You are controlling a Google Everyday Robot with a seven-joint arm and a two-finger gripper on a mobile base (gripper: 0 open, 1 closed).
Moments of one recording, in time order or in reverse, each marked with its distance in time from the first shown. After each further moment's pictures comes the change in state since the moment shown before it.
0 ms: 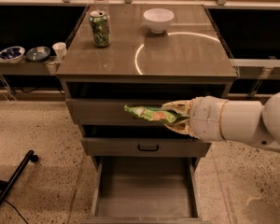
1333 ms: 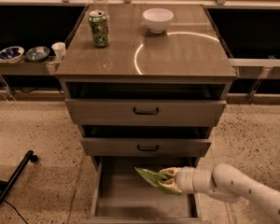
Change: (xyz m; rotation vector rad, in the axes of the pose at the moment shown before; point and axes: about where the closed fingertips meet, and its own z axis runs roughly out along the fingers) arm 0.225 0.293 0.192 -0.219 -0.106 0.640
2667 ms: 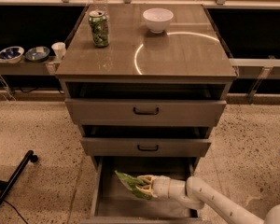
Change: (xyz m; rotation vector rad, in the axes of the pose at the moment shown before) arm 0.048 0.020 0.144 -0.026 -0.302 0.106
